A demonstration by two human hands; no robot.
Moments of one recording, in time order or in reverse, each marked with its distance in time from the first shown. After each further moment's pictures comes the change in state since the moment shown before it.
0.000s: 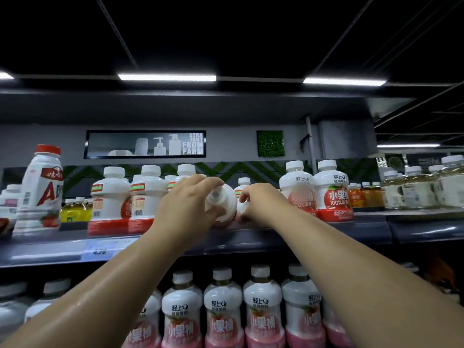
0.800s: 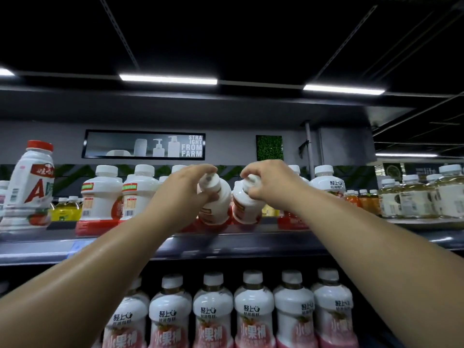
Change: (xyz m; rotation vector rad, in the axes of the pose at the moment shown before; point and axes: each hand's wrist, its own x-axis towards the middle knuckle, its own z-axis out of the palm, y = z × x) left_hand 0.031 0.000 -0.002 -0.168 -0.072 -0.136; right_hand -0.011 0.014 -0.062 0.061 0.155 -0.211
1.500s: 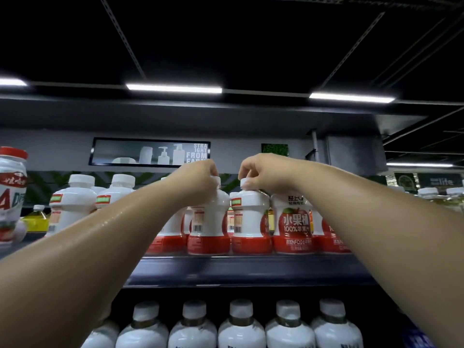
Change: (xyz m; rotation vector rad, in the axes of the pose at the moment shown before) left_hand 0.078 0.031 0.031 0.105 -0.260 -0.250; right_hand 0.058 0.032 -0.026 -0.020 -0.318 -0.032
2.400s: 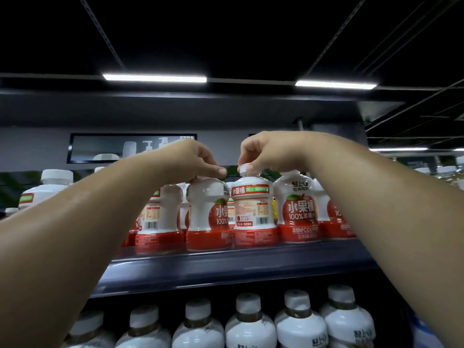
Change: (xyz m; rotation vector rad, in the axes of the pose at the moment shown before) left_hand 0.025 -0.019 -0.015 -0.121 -0.161 0.112; right_hand -0.002 -0.007 -0.009 0.156 -0.034 0.067
